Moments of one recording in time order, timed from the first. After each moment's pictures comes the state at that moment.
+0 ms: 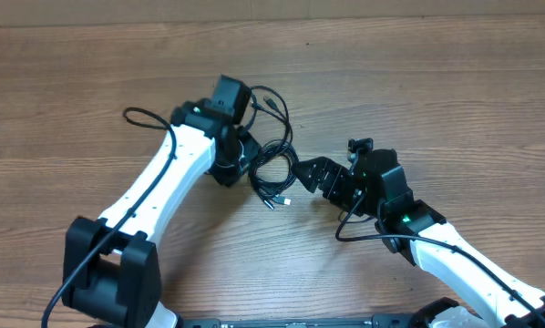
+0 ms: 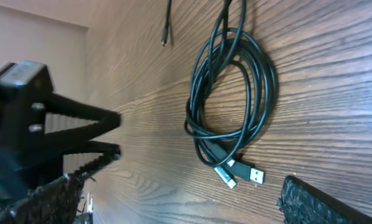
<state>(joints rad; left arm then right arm) -0.39 1.74 1.33 -0.96 0.16 -1.10 0.45 1.30 0.56 0.11 -0.40 0.99</state>
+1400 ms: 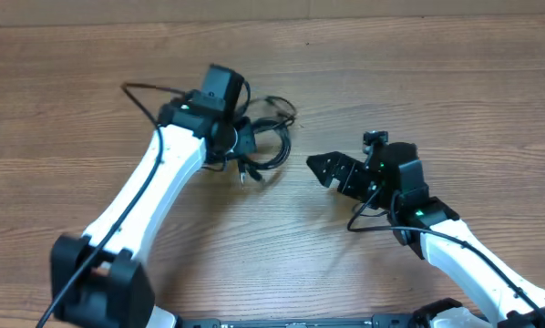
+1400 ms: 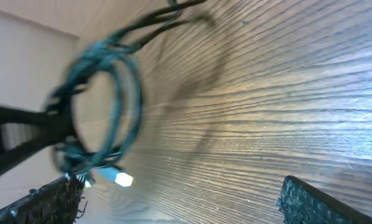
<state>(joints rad) -0.35 1.68 1.40 -0.94 0.09 -0.54 0.33 1.30 0.56 0.10 -0.45 0.82</state>
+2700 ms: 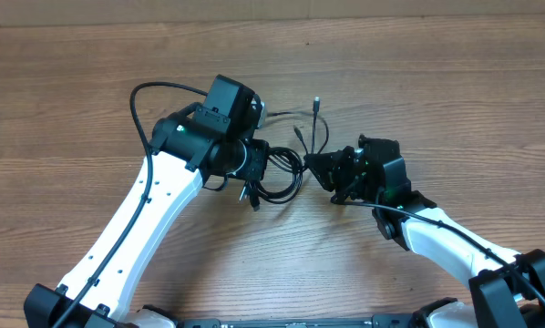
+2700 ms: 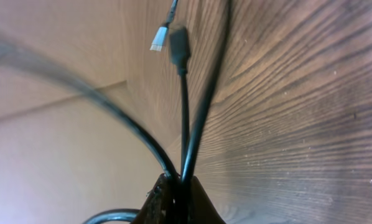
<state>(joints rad) -0.45 1.52 1.41 -1.08 0.19 -0.29 0.39 1.47 0.56 0.38 -0.47 1.48</state>
